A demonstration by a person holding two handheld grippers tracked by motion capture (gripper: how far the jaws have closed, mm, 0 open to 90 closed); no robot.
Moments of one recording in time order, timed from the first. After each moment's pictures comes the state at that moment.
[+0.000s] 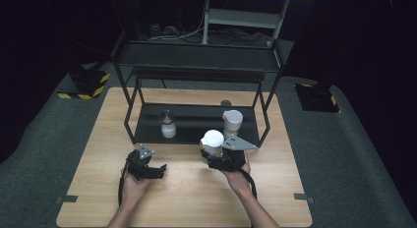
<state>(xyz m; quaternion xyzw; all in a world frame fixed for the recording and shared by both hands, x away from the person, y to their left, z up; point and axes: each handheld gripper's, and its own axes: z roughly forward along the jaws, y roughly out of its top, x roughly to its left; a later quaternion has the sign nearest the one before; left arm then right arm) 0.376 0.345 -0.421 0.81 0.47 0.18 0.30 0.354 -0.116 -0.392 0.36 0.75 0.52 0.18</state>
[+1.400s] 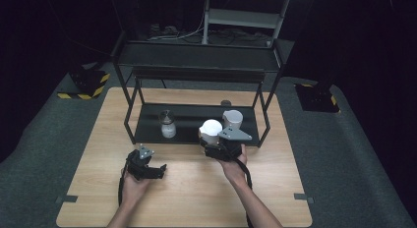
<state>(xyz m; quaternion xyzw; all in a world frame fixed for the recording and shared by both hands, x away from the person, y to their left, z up) 0.376 0.345 -0.421 0.81 0.47 0.18 0.30 0.371 -0.099 -0.384 0.38 0.74 0.52 0.21</state>
